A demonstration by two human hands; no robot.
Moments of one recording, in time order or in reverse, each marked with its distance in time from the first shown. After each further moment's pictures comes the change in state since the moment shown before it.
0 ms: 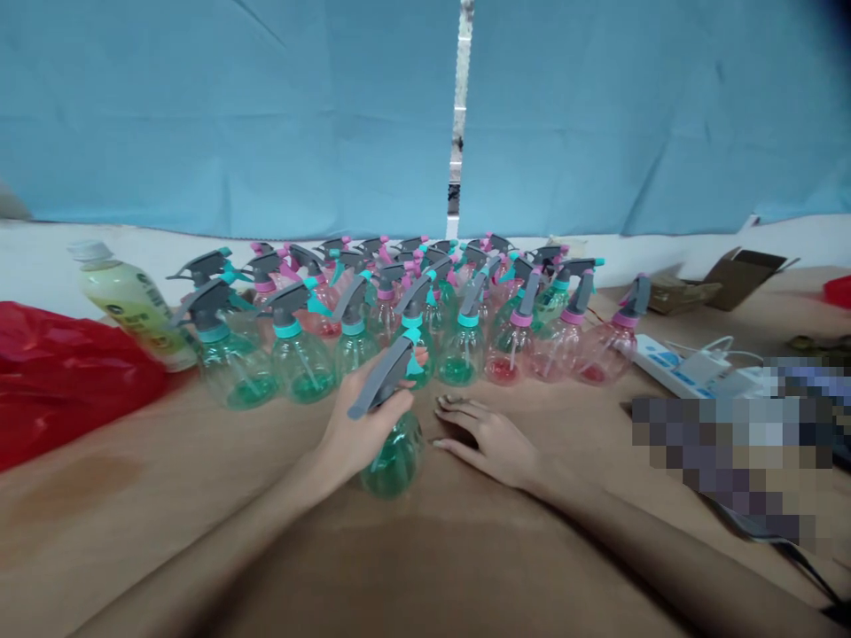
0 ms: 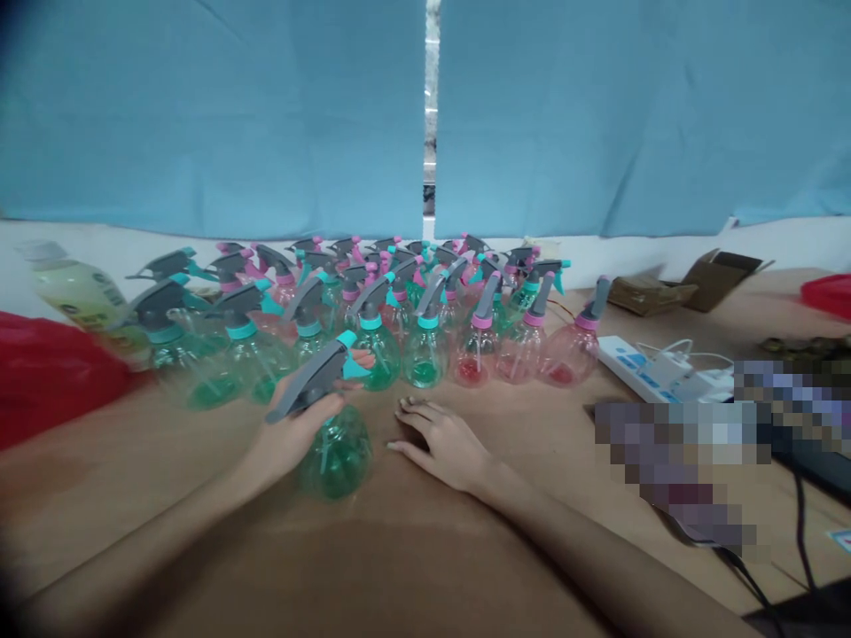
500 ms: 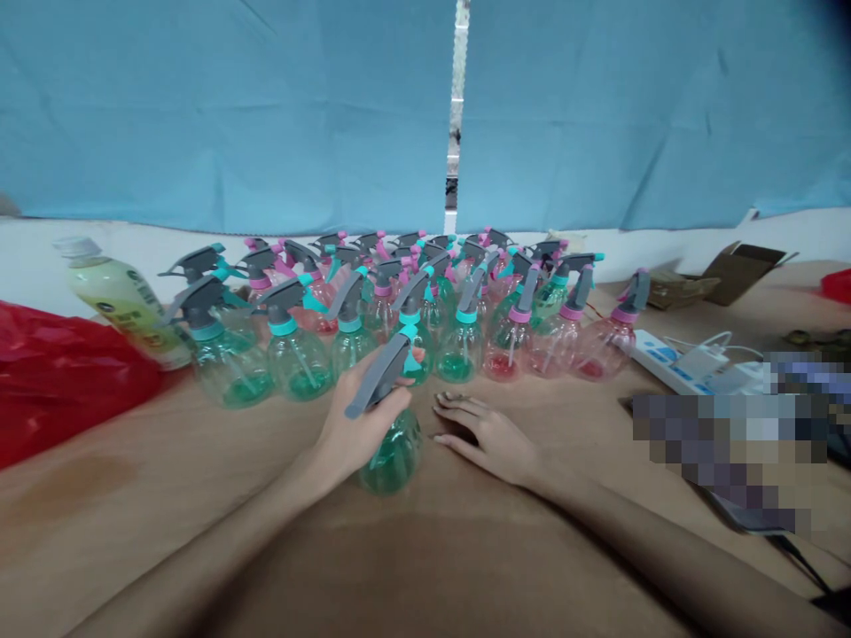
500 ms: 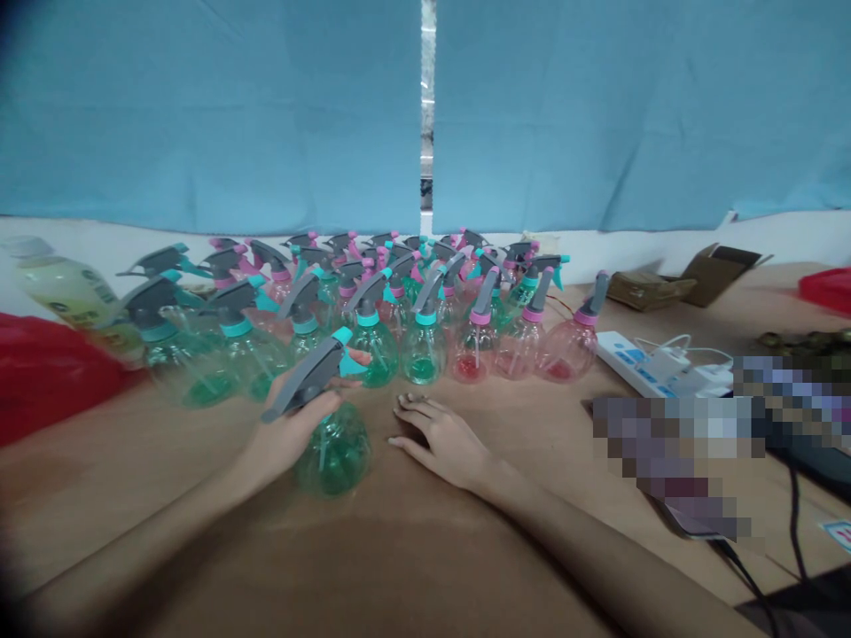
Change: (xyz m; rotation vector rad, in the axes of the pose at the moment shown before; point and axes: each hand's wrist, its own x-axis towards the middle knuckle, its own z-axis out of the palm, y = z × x) left_hand 0.001 0.001 0.000 0.026 -0.003 -0.001; right_hand -0.002 0.002 0.000 0.033 -0.015 0.010
